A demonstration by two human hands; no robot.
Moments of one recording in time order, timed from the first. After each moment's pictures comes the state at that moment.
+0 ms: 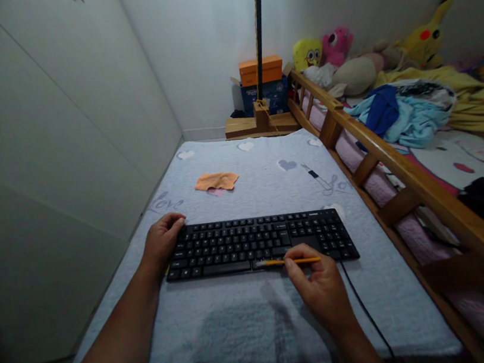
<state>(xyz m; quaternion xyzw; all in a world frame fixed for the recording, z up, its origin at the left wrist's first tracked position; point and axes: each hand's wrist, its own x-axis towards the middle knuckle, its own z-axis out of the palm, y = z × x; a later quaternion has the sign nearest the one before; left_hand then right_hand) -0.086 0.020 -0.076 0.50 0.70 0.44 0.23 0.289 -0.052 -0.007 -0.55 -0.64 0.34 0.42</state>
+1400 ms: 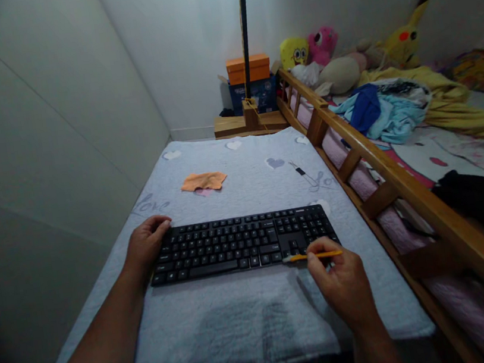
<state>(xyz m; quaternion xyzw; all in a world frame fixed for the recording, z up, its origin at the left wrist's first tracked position) -0.086 0.020 -0.074 0.50 0.72 0.42 0.22 0.338 -0.053 0.006 -0.62 -0.64 0.22 0.40</state>
